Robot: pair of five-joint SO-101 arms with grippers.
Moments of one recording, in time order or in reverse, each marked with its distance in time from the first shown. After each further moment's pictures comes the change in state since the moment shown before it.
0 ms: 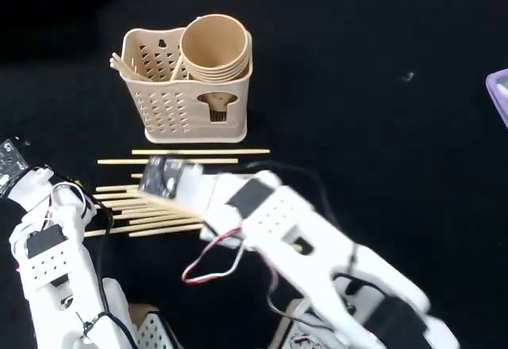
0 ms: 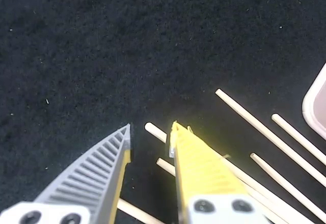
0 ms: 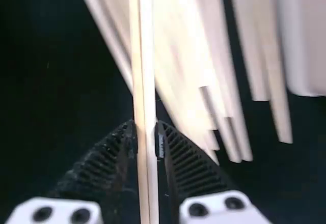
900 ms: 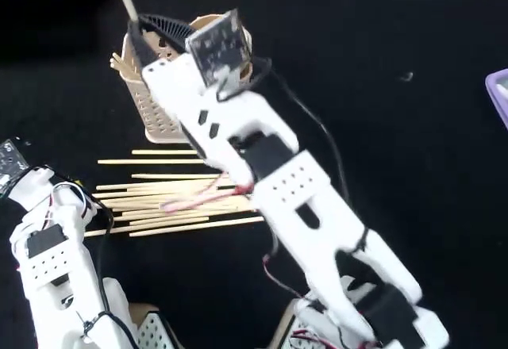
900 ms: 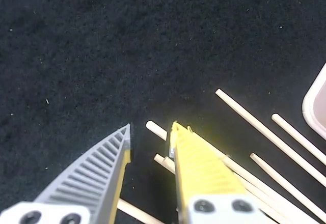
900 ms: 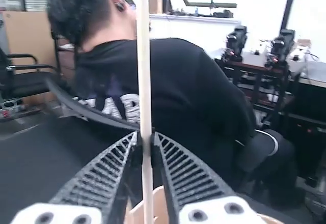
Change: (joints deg) left arm 0.0 0.0 0.0 0.0 0.0; right arm 6.4 10.9 -23.6 -57.9 -26.2
